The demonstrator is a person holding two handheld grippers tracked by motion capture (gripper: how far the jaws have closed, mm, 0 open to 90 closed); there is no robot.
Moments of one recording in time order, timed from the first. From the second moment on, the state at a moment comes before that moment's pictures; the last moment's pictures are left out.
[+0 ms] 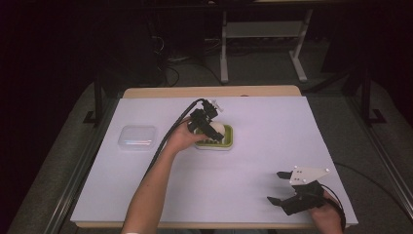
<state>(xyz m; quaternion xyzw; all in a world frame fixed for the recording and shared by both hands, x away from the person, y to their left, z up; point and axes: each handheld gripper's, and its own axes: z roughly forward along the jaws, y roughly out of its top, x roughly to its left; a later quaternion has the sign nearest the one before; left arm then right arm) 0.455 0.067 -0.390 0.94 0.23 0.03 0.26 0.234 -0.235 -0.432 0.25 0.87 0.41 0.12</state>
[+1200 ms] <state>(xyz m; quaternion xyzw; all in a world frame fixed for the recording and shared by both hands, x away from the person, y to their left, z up) 0.460 0.067 -0.407 0.94 0.25 0.03 0.24 0.234 -0.236 -0.432 0.25 0.87 0.41 0.11</state>
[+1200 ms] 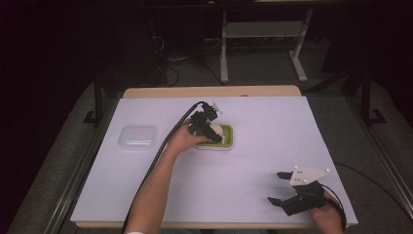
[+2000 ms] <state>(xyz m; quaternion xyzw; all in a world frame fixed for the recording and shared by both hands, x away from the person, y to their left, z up) 0.461 0.069 -0.409 0.94 0.25 0.03 0.23 0.234 -0.236 -0.432 0.25 0.87 0.41 0.12</state>
